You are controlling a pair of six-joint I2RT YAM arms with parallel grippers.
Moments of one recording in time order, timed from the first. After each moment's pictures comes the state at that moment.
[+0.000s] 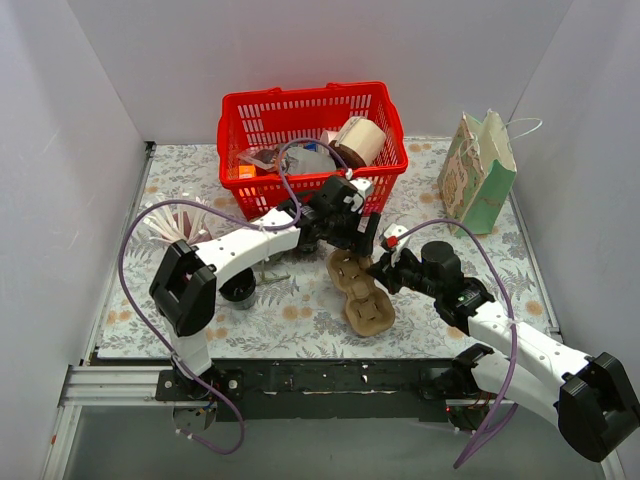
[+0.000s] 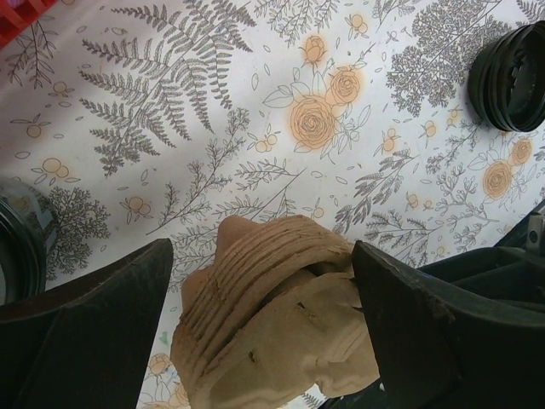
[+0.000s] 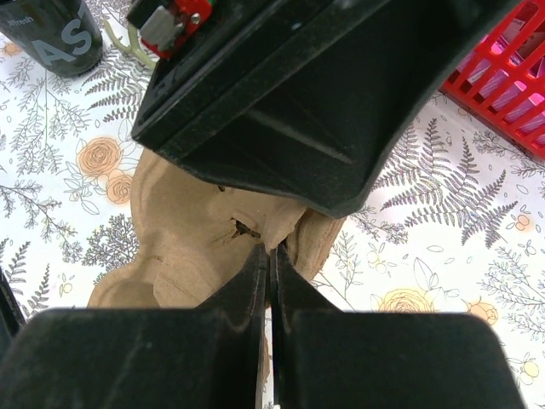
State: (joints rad) left arm -0.83 1.79 1.48 -0.49 0.11 -0.34; right arm 0.61 0.92 0.42 0.14 -0.33 -0.07
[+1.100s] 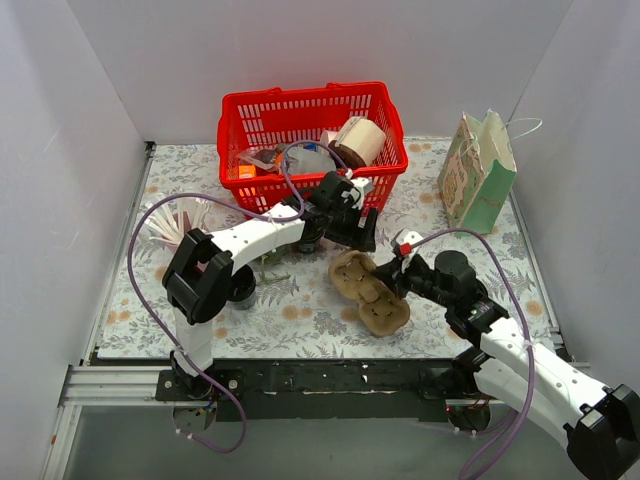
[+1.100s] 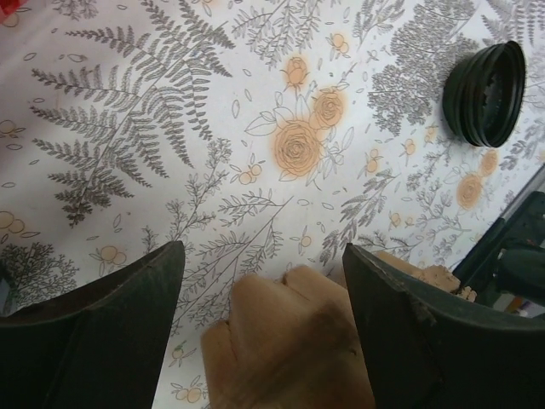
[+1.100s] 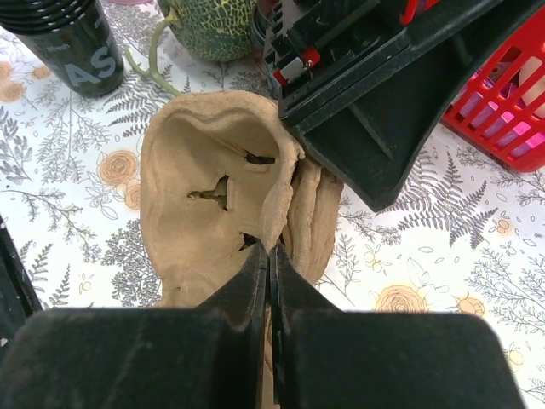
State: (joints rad) left arm -0.77 1.92 1.52 -0.44 0.27 -0.36; right arm 0.61 0.76 0.38 0.09 -0.34 -0.06
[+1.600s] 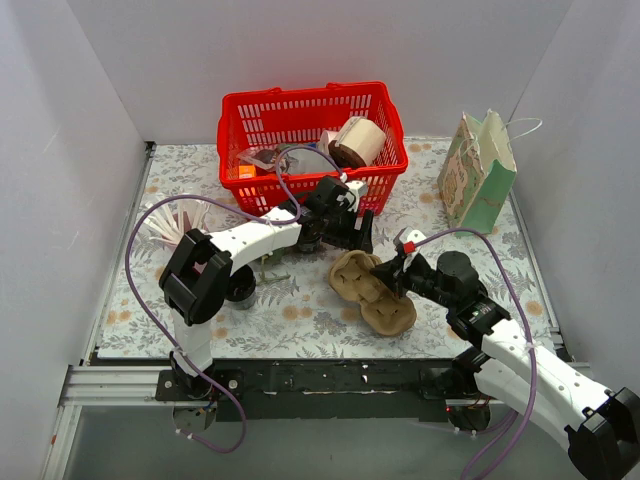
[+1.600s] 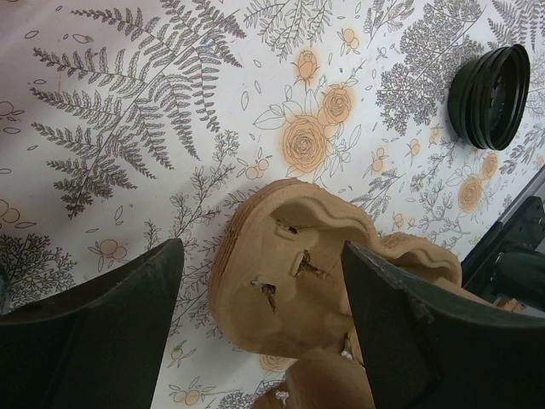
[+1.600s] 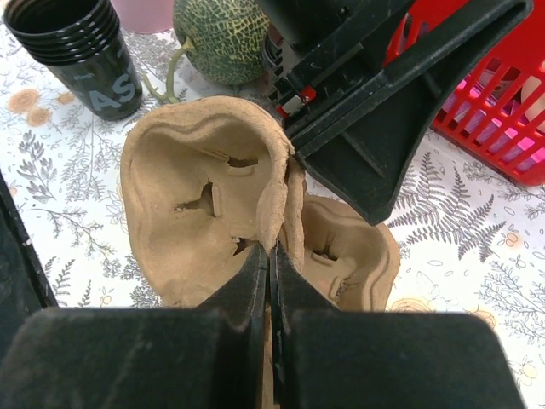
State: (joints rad) left arm -0.75 1.89 1.43 -0.34 0.30 -0.40; right arm 0.62 0.71 0.38 0.12 -0.35 -0.01
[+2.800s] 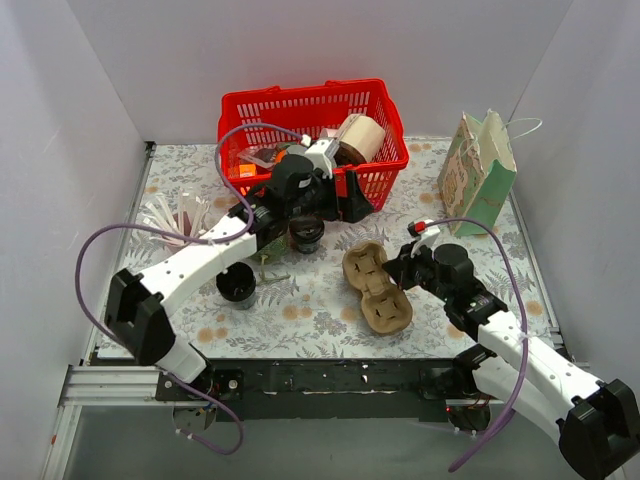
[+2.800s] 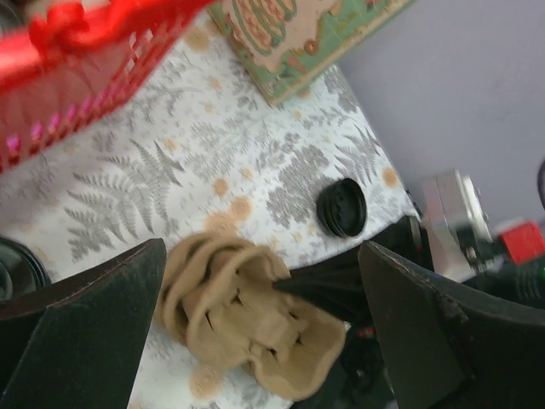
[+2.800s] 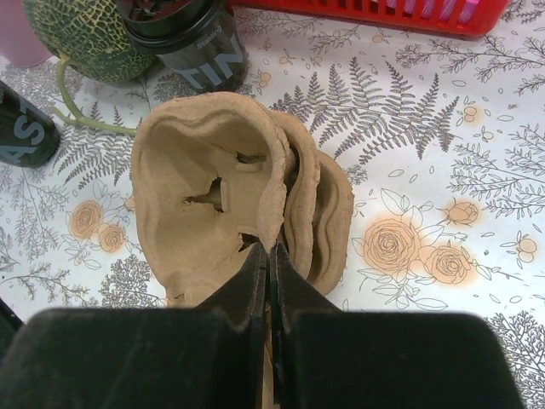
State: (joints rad) left arm -0.74 1.57 1.42 -0.21 0.18 -0.52; right arm 0.55 0.81 0.41 0.02 -0.16 0.24
